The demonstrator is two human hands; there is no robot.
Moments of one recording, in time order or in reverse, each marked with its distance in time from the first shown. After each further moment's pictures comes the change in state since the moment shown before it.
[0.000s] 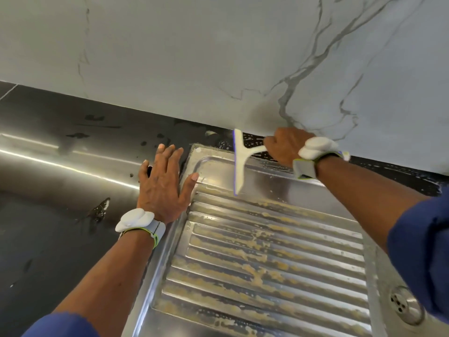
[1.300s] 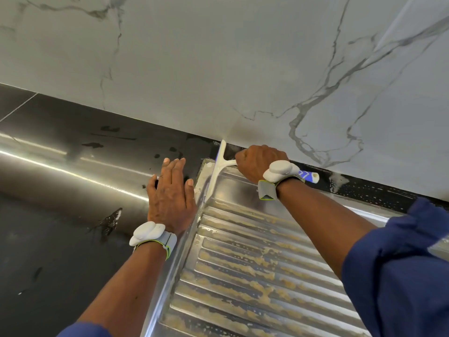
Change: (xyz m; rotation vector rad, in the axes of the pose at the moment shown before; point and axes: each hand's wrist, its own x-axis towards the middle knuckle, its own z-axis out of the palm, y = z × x) left_hand 0.002 0.001 -0.002 -0.131 0.091 -0.141; right_hand 0.008 -0.084 0.004 0.054 0.073 -0.013
